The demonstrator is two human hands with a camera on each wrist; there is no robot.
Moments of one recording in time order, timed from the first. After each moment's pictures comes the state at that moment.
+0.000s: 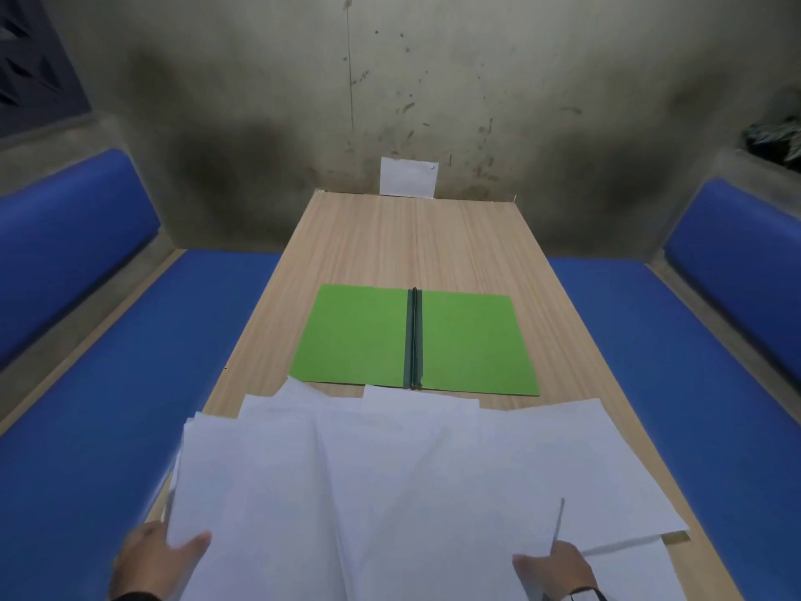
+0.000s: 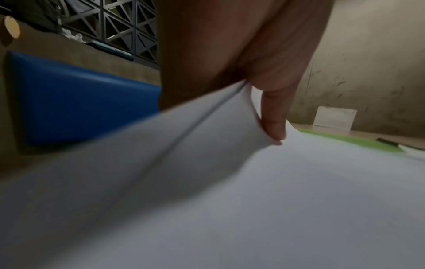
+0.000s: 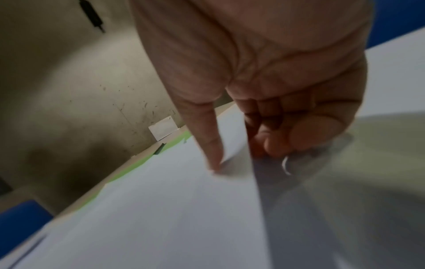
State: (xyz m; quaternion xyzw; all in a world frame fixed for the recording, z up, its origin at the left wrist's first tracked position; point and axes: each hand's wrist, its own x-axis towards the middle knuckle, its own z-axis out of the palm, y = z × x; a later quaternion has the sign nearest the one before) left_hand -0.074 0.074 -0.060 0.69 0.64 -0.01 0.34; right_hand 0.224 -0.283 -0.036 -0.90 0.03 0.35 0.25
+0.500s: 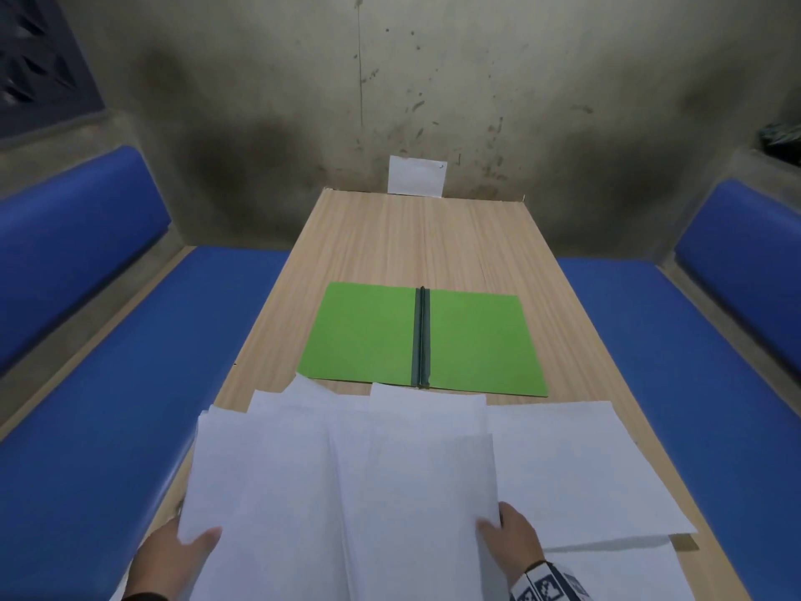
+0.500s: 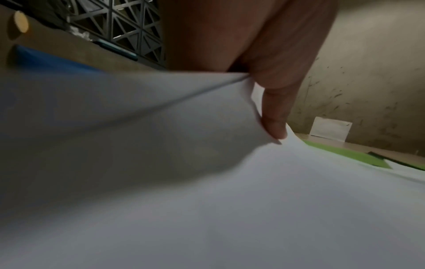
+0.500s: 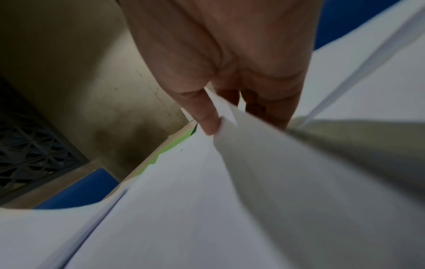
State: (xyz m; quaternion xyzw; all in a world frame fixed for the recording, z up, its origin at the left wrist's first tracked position) left_hand -0.068 0.054 -0.044 0.67 0.62 0.05 0.40; right_hand 0.205 -0.228 -0.043 -0.89 -0.10 0.33 0.30
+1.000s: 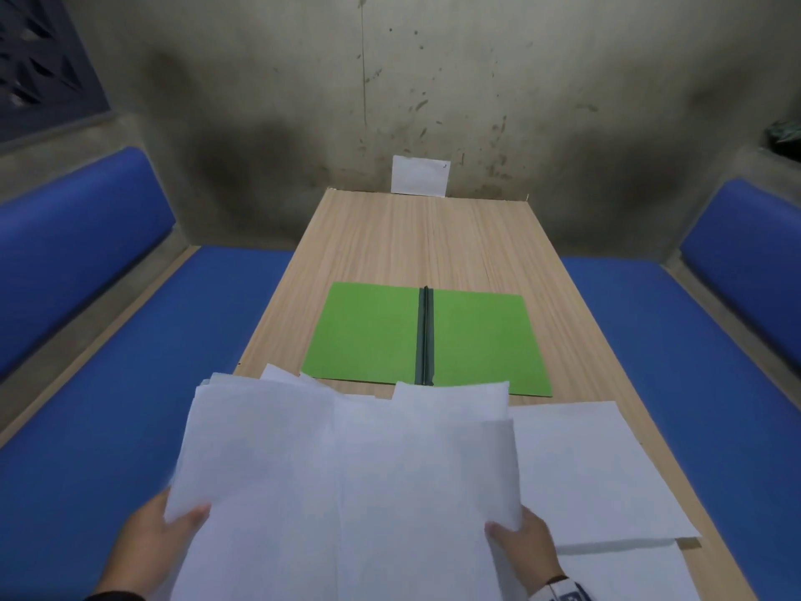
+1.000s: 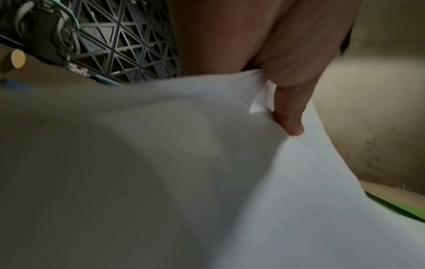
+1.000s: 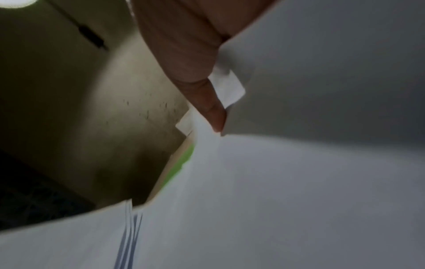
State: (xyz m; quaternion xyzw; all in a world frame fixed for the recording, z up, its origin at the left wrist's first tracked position) left_hand -0.075 0.058 -0.006 0.69 0.55 0.17 0.43; right_hand 0.202 -0.241 -0.043 -0.84 -0.04 0.29 0.45
